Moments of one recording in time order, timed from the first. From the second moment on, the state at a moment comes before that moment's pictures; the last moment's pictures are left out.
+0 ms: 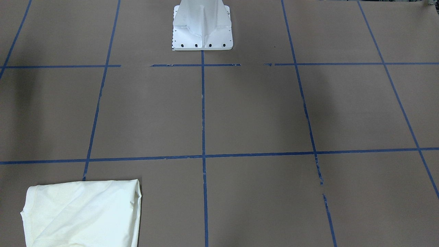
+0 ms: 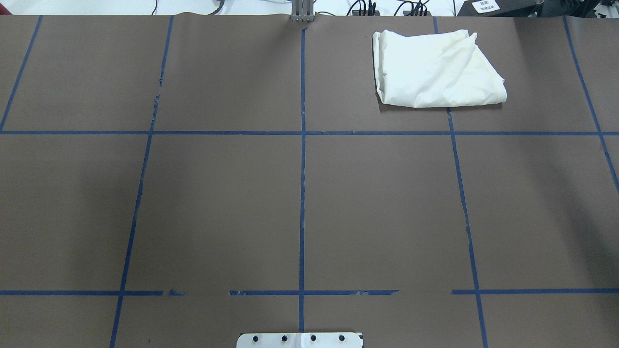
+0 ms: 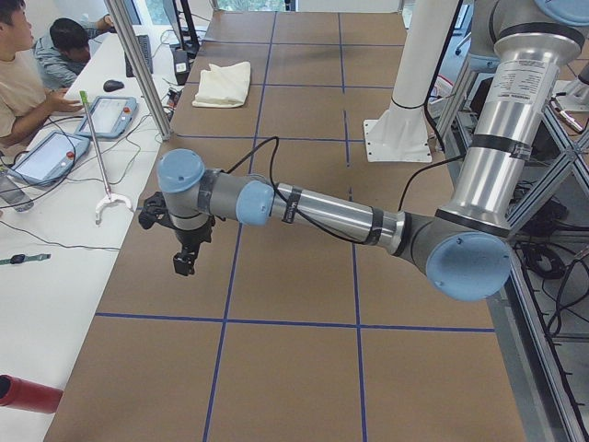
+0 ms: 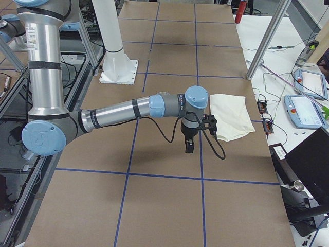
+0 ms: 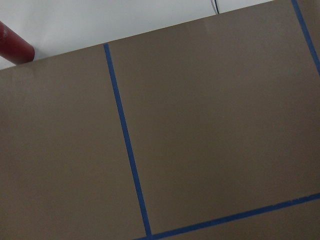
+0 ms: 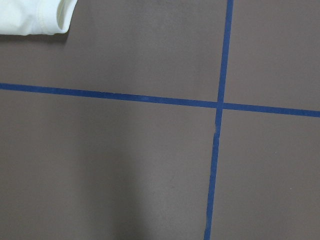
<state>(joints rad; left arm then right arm) -1.56 -1.77 -1.59 -1.62 -2.36 0.08 1.46 -1.56 1.83 -1.75 2.30 0.07</state>
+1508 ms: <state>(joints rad) -1.54 -1.57 -1.75 -1.63 -2.36 0.07 1.46 -1.59 1.69 -1.62 2.32 0.06</state>
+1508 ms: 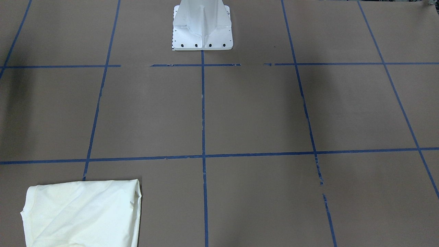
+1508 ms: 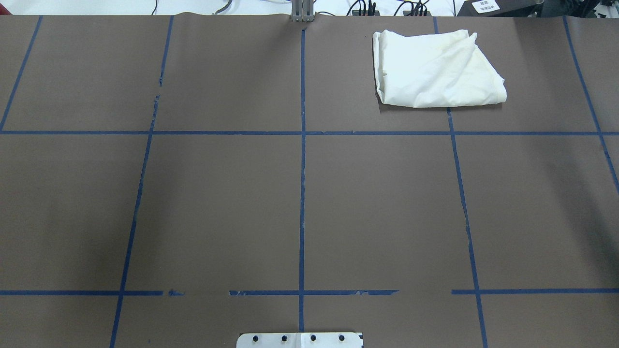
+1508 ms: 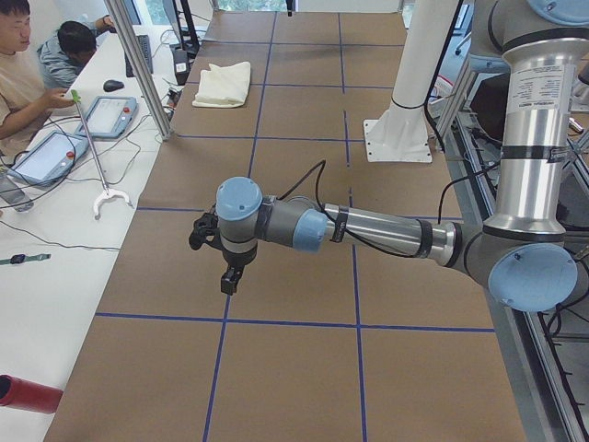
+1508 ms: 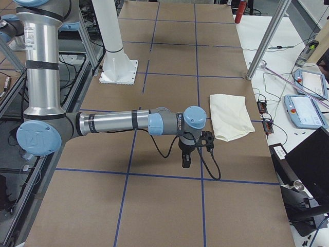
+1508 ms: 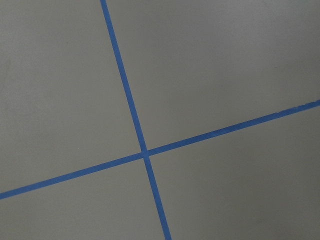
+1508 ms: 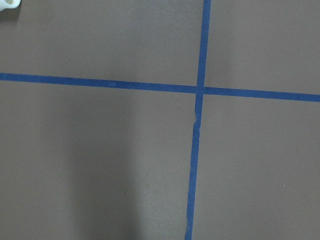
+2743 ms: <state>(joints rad) -1.53 -1.60 -1.78 -1.60 -2.36 0.08 1.46 -1.60 1.63 -1.45 2.35 0.07</state>
